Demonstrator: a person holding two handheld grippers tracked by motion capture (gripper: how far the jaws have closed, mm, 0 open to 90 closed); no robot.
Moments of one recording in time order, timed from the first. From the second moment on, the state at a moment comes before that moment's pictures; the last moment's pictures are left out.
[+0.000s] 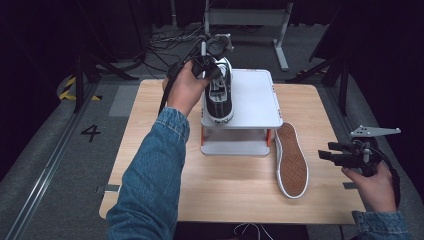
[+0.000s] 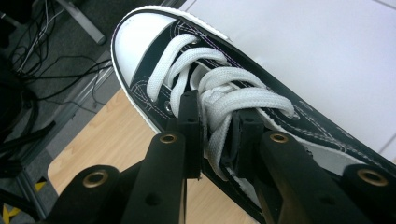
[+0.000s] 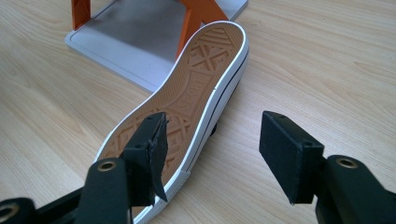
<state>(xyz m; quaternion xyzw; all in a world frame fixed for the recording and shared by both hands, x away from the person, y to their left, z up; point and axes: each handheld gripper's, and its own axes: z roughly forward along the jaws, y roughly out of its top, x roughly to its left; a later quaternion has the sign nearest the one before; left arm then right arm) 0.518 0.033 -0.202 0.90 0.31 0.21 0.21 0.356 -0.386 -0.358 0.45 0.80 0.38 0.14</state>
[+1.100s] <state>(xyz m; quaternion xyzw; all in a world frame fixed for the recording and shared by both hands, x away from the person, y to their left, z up) 0.544 0.008 -0.216 0.91 0.30 0.18 0.21 0.359 -0.388 -0.362 0.45 0.79 0.38 0.13</state>
